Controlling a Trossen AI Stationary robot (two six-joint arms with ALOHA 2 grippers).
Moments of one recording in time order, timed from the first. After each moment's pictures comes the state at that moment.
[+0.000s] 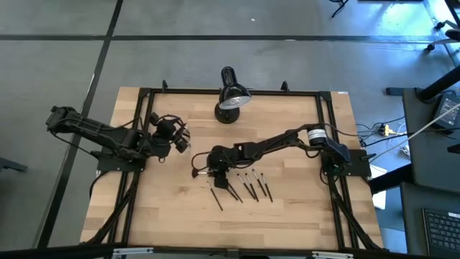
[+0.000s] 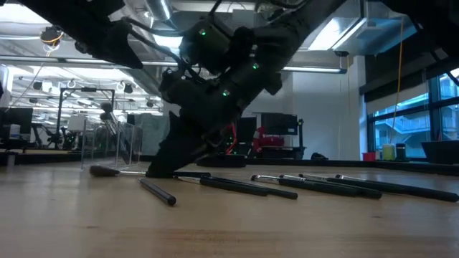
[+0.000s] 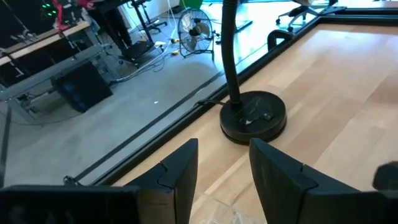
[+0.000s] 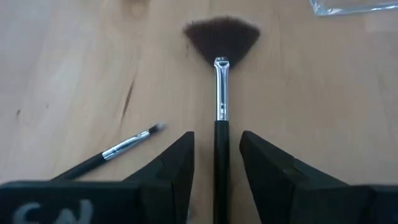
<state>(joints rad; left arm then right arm) -0.24 0.87 0.58 -0.43 -1.09 -0.43 0.05 2.22 1.48 -0.05 -0.12 0.10</state>
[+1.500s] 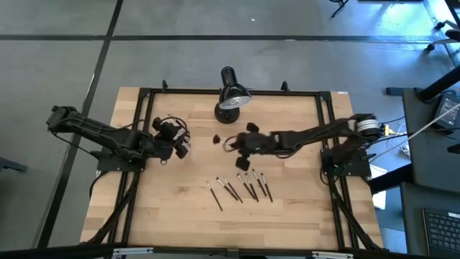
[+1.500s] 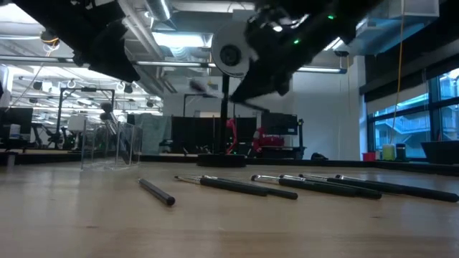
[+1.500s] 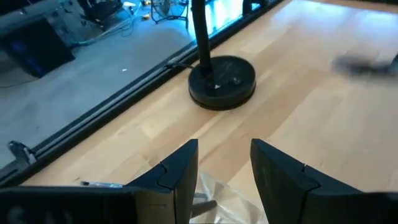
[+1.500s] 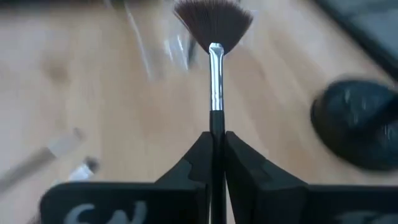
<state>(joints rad) -0.24 0.90 0.58 -0.52 -0.92 -0.62 0.02 1.61 0.97 0.08 0.27 0.15</state>
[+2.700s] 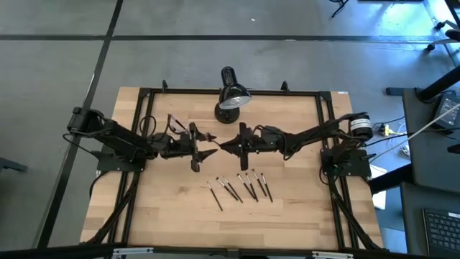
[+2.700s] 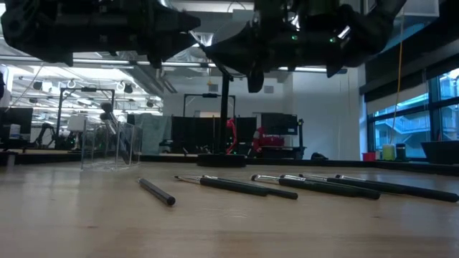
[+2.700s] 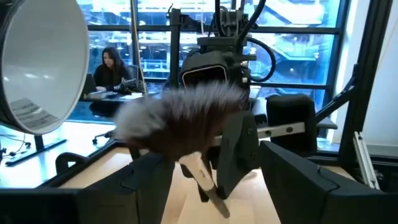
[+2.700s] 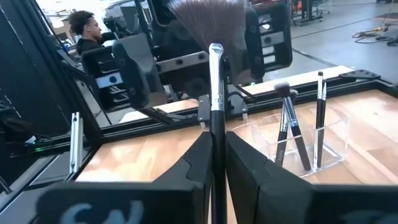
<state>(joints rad) -0.10 1.36 0.33 1.21 -0.27 0.00 -0.02 1.72 0.80 0.92 -0.05 0.23</state>
